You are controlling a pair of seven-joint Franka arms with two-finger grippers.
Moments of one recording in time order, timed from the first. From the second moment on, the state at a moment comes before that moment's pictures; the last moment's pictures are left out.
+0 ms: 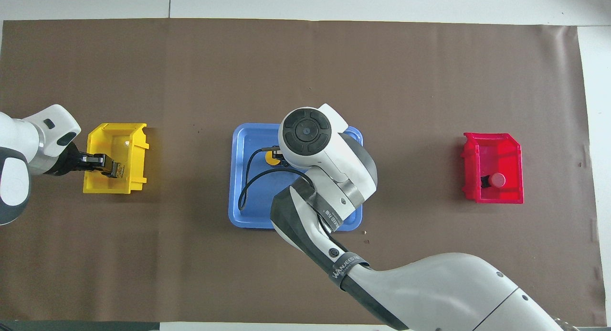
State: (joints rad) left arm -0.01 -0.02 0.01 -2.20 -0.05 2.13 0.15; right arm 0.47 0.46 0.19 -1.67 -0.11 2.15 0.72
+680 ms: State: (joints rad) left arm -0.01 -0.01 0.01 -2.28 -0.05 2.24 0.15; right arm 0.13 0.16 0.17 -1.70 -0.06 1.87 0.17
